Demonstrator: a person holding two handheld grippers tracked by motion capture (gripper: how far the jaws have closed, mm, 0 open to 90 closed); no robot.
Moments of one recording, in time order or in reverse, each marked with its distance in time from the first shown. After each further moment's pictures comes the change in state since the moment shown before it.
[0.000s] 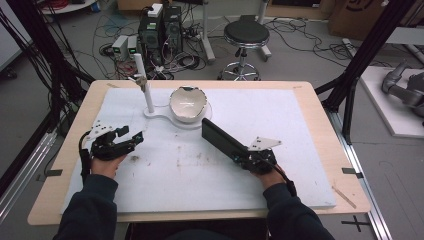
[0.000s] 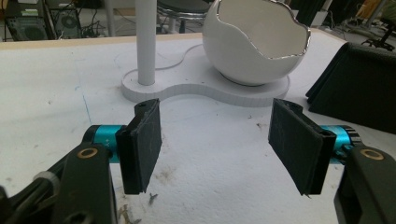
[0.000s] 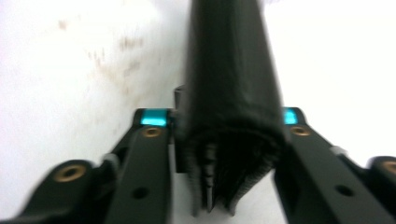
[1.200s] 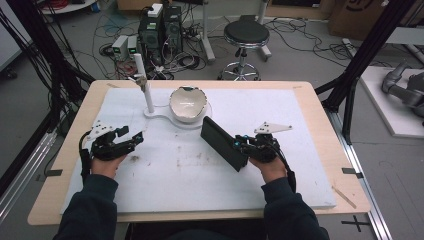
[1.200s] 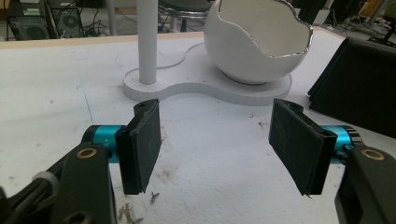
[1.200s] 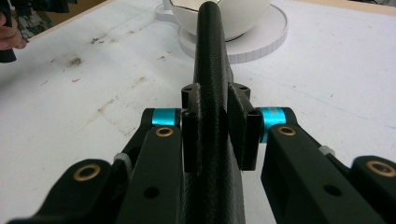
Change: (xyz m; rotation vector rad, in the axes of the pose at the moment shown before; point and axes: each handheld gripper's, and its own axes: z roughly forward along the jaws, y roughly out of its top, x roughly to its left) left arm 0.000 0.000 0.000 0.002 0.004 0.004; right arm -0.006 0.042 -0.019 -0.061 0.053 0.209
